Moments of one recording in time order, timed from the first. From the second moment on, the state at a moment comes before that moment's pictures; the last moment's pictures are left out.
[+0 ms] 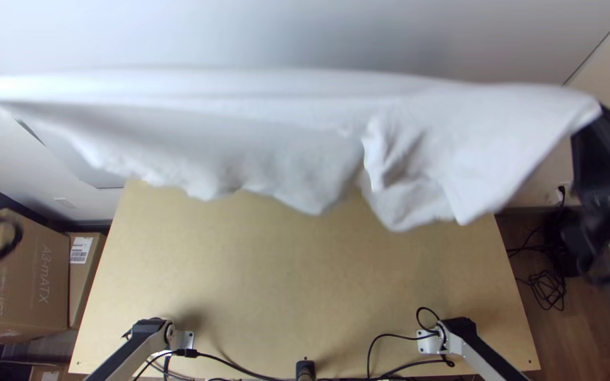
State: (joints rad) left arm 0.03 0.95 1.99 -0.58 -0.34 -0.11; right arm 0.16 0.91 1.84 -0.40 -0.46 0.13
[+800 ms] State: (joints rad) left arm 0.07 0.47 0.79 -0.53 -0.20 -0.24; right arm 0.17 0.61 0.95 -0.38 -0.47 0.24
